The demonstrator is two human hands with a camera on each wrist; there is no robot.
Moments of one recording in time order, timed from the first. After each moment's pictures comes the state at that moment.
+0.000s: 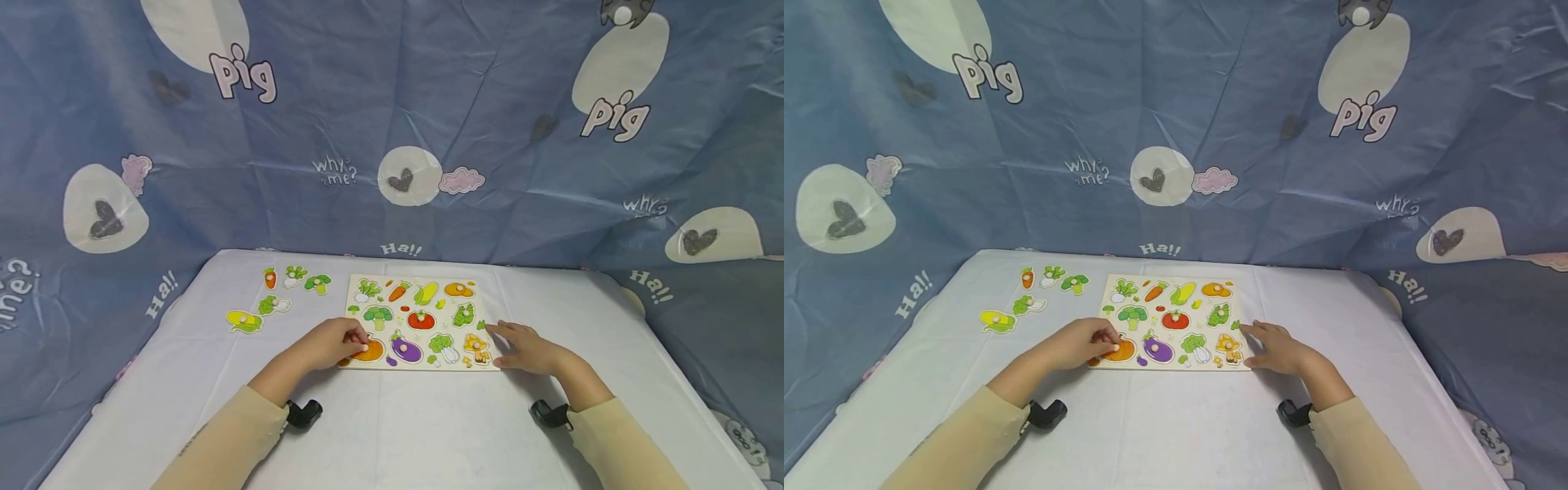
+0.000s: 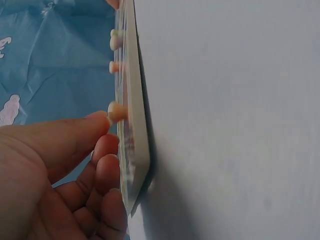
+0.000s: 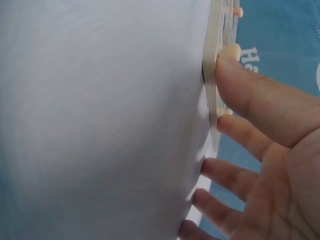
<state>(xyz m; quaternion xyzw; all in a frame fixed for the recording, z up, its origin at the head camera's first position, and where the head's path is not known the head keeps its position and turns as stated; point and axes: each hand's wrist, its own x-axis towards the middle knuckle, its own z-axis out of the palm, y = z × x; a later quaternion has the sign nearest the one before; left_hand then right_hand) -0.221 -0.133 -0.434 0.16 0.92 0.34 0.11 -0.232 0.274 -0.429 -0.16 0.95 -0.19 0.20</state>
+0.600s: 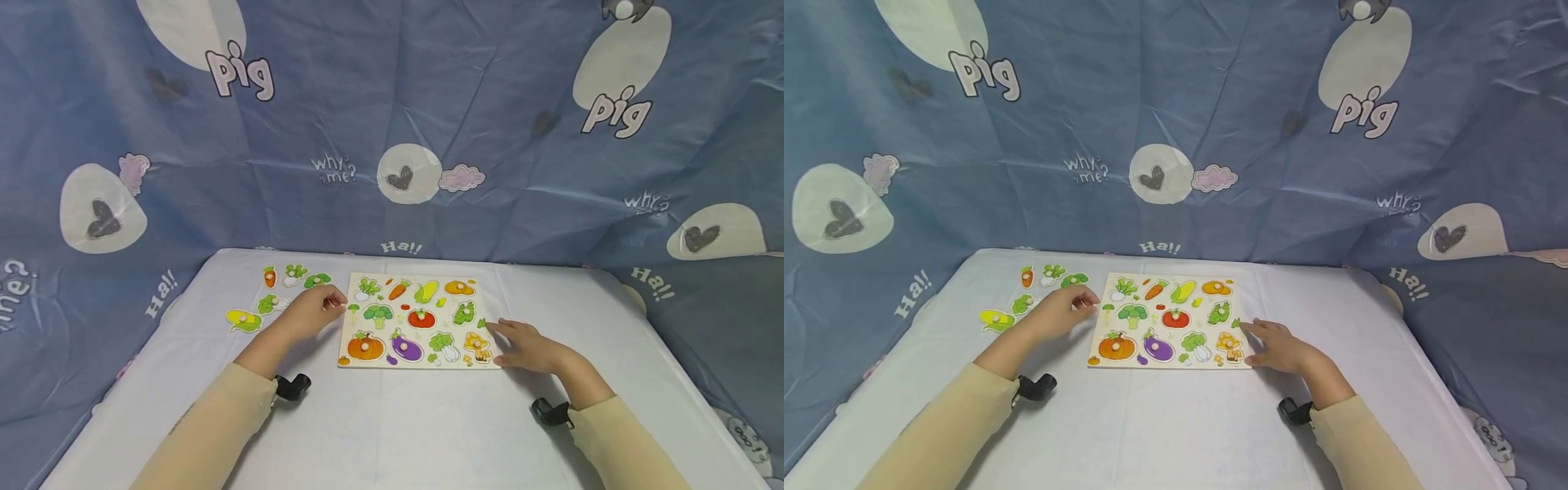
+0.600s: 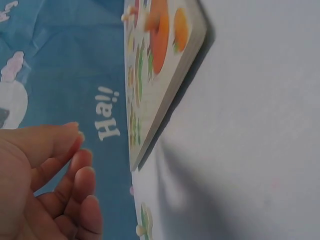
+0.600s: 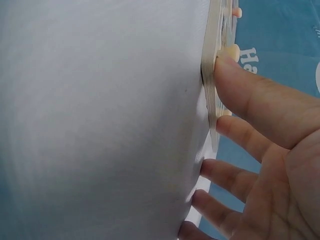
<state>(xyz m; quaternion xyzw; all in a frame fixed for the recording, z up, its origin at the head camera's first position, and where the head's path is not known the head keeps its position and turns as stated) -0.256 -0.169 -0.417 0.14 0.93 0.35 0.03 -0.232 0.274 -0.428 -0.17 0.94 -0.20 0.20</state>
